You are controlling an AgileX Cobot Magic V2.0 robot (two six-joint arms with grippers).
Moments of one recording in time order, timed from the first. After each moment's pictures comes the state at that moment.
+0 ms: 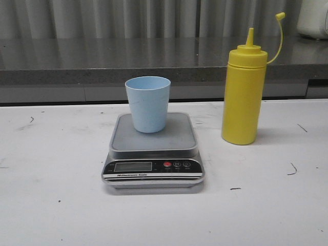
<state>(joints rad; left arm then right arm) 0.01 0.00 0.01 -0.05 0.06 -0.06 0.43 0.26 -0.67 -0.15 1.00 0.20</state>
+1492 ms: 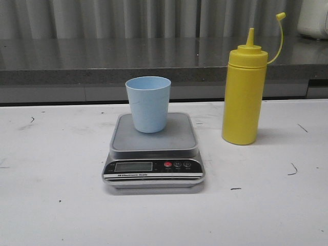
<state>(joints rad) 0.00 0.00 0.01 -0.05 0.05 -0.06 0.22 0.06 -0.31 -0.09 0.55 0.20</state>
